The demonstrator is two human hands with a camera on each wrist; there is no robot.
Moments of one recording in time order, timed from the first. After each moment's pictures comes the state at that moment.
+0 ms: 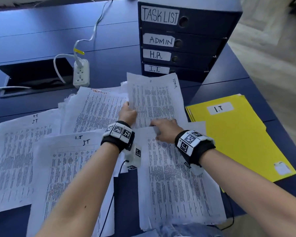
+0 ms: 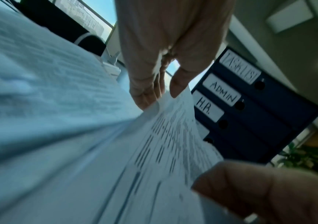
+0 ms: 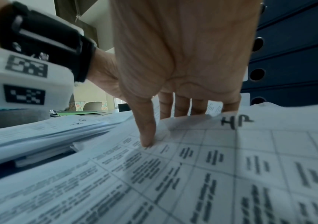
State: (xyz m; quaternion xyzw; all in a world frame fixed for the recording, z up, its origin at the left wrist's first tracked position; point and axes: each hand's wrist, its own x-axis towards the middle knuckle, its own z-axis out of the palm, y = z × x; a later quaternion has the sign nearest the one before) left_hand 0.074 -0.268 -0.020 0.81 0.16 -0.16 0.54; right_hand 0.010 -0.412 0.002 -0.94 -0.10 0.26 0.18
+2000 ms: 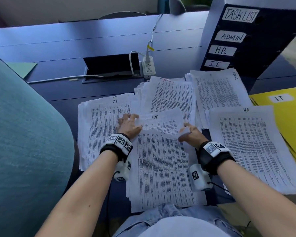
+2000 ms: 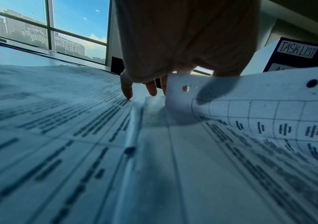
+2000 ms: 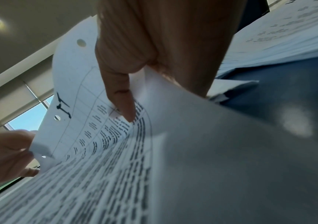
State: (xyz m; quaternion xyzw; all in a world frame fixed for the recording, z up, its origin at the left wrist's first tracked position) left_hand -0.024 0.013 -0.030 0.95 0.03 -0.17 0.26; right_hand -0.069 -0.221 -0.035 -0.79 0.11 0.21 0.56
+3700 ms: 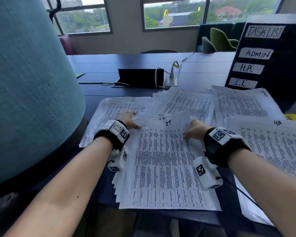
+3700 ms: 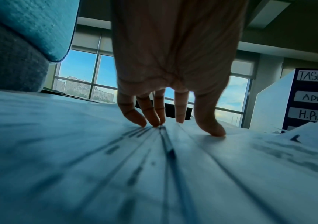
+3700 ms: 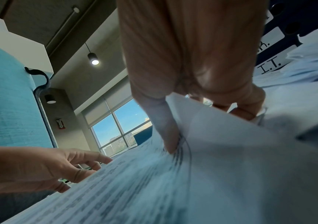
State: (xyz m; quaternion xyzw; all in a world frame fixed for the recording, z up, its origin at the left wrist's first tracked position) left_hand -0.053 0.029 -0.033 0.97 0.11 -0.11 0.21; right_hand -0.052 -0.210 -0.039 -0.92 0.01 0.19 0.35
